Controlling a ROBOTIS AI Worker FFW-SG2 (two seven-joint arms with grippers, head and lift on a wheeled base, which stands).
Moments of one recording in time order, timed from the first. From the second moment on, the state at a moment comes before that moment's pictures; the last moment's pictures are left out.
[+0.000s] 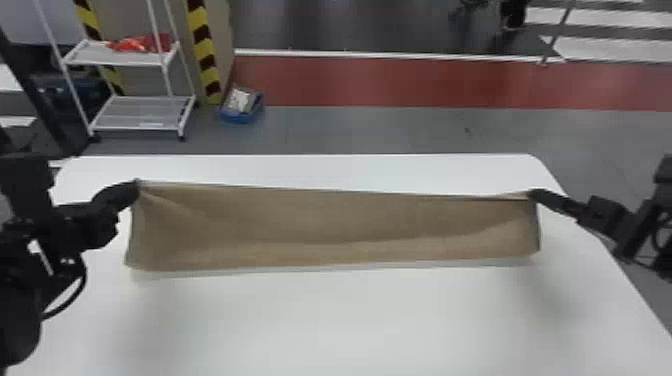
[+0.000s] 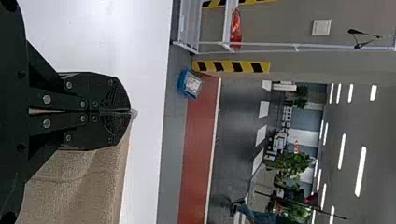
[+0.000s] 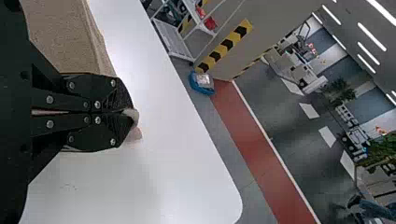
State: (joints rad) left arm -0.03 0.18 0.25 -1.74 0.19 0.61 -0.23; right arm -0.40 -0.32 -0.49 -1.20 -0.24 0.87 0.67
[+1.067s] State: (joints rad) left arm -0.07 0.21 0.16 -1.65 0.15 0.52 -0.11; right arm -0.40 -0.32 -0.43 -1.12 -0.28 0.71 0.56
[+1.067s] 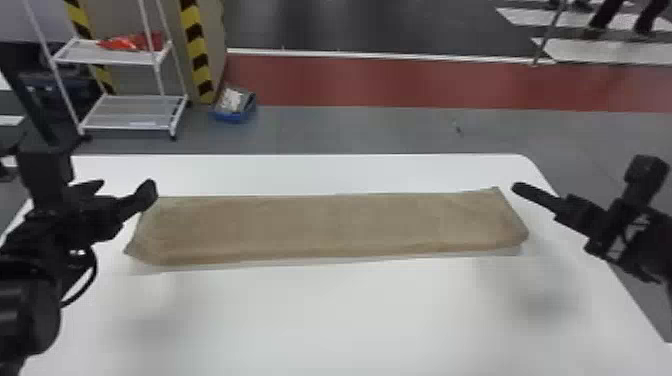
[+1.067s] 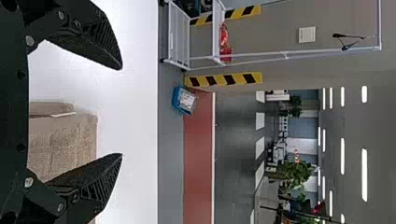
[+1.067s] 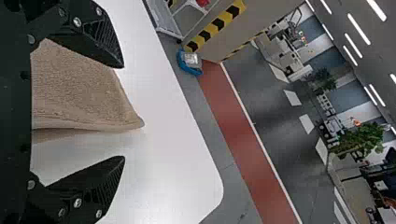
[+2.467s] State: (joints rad) left arm -0.07 0.21 0.21 -1.71 0.28 0.90 -0.15; right arm -0.37 -0.35 -0.37 -1.14 -0.28 0.74 0.58
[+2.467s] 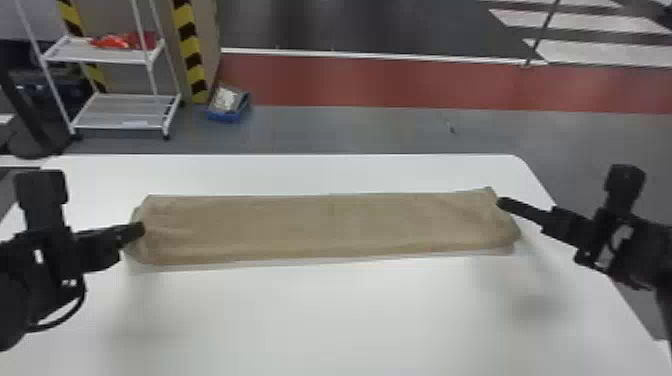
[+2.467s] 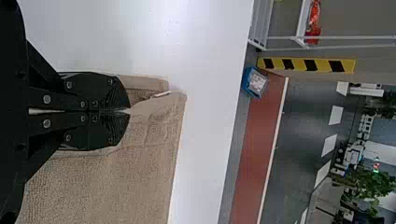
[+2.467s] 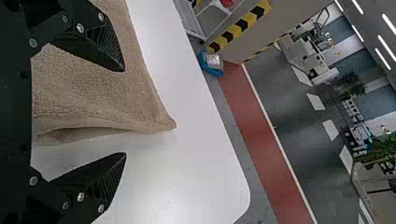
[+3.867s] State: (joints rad) left arm 0.08 0.20 0.39 -1.76 0.39 0.68 -0.28; right arm -0.35 -0.35 -0.38 -1.16 -0.29 0.85 0.62
